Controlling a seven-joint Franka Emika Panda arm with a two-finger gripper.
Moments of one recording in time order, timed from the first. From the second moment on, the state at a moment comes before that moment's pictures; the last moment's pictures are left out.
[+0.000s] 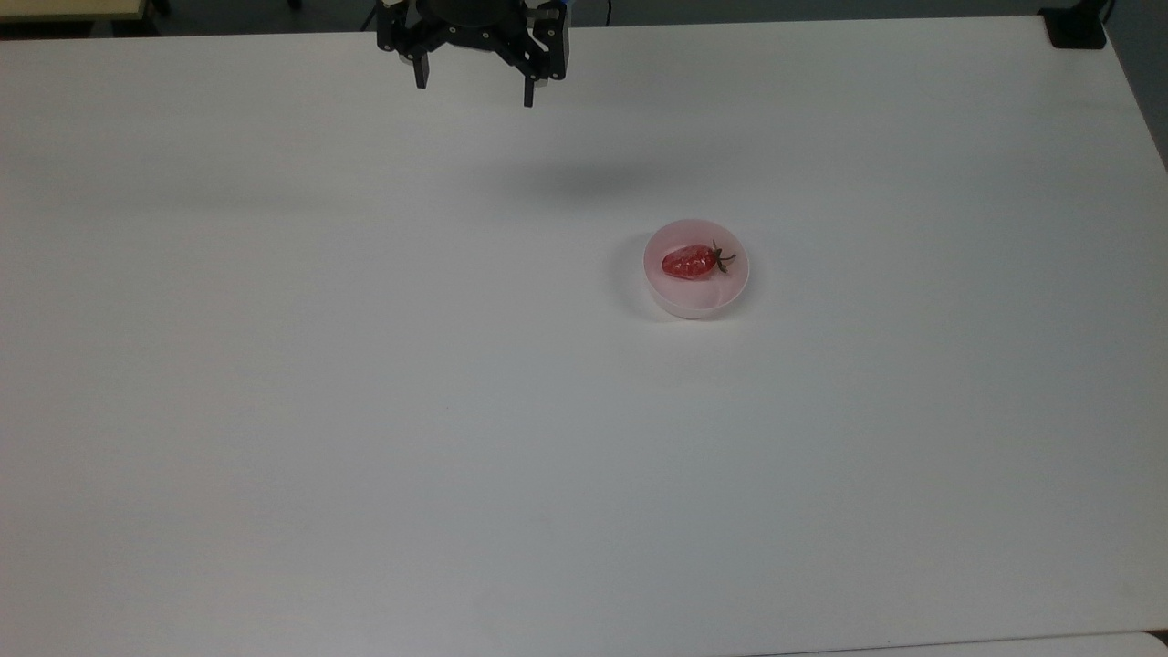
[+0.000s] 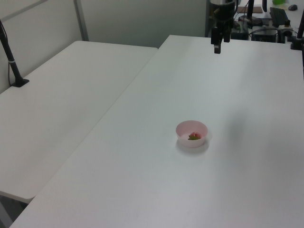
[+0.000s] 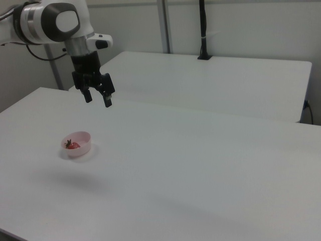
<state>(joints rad) 0.16 0.06 -0.09 -1.64 -0.08 1.66 0.18</state>
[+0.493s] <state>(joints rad) 0.16 0.07 -0.09 -1.63 -0.08 1.66 0.18</state>
